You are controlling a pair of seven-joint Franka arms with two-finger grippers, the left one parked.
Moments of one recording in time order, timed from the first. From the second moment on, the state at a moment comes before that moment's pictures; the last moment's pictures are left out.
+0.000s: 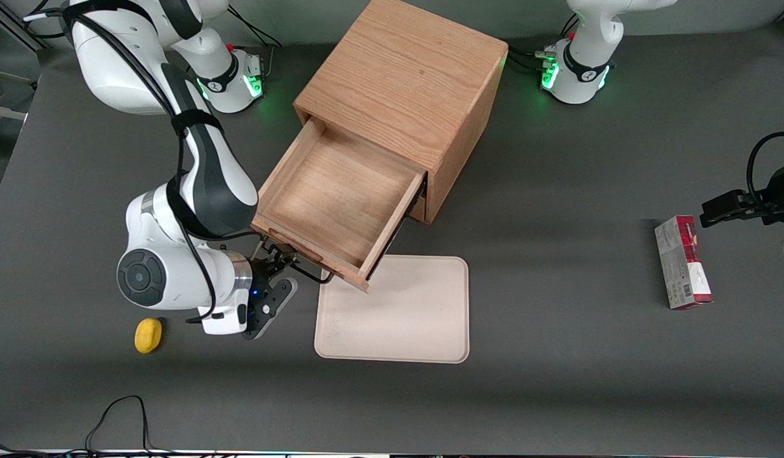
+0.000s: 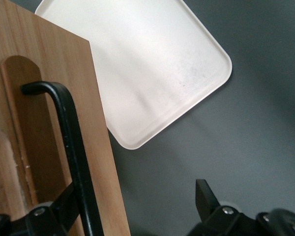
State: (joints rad) arm 0.31 0.71 0.00 -1.10 0.24 1.67 -0.55
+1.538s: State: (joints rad) arm 0.25 0.69 -0.01 -1.00 0.24 1.59 -0.55
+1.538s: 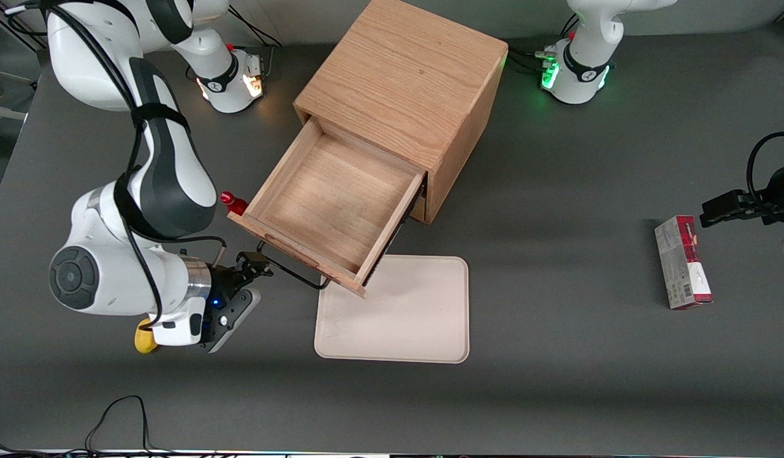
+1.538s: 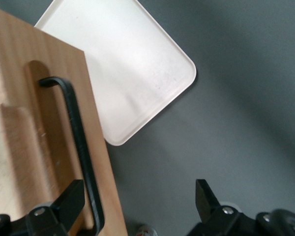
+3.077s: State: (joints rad) arm 0.24 -0.03 -0.20 -1.72 0.07 1.58 -0.18
